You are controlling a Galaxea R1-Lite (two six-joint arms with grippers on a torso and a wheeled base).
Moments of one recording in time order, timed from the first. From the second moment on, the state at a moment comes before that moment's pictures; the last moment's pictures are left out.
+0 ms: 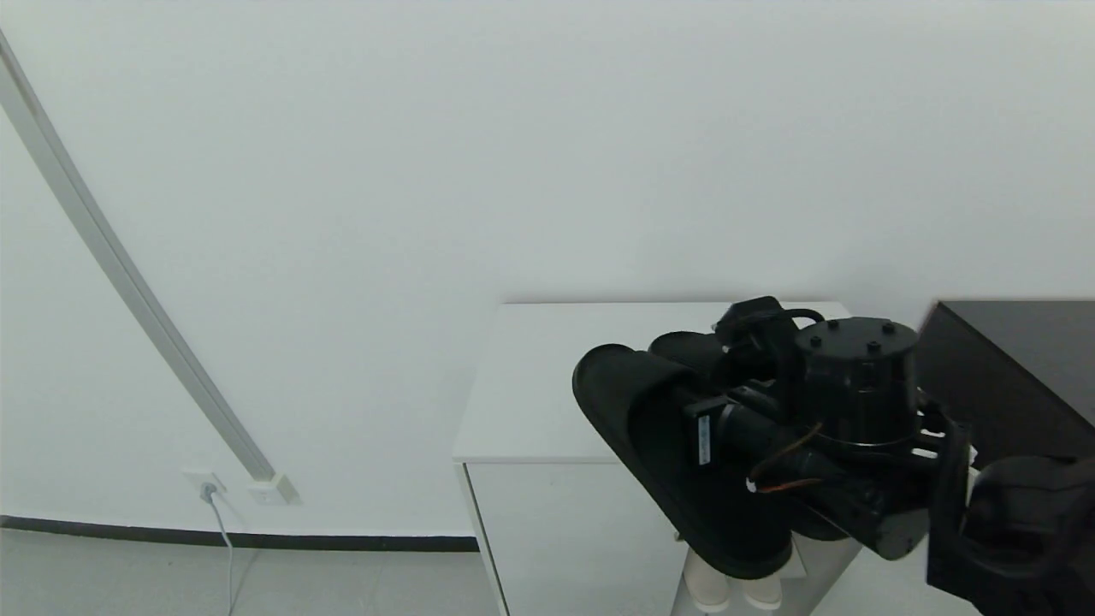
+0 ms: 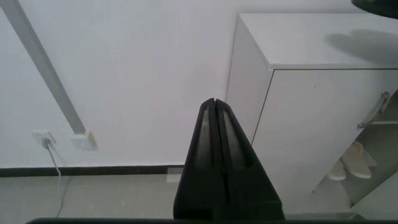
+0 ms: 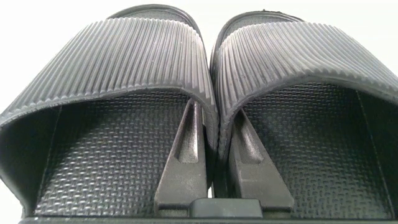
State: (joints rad) left arm -0.01 0.00 0.00 0.00 0.01 -0.01; right arm 0.80 1.73 -0.77 -0.71 -0.35 0.13
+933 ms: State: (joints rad) left arm -0.01 0.00 0.00 0.00 0.00 -0.01; right arm 0.84 1.63 -0.66 -0.72 -0.34 0.13
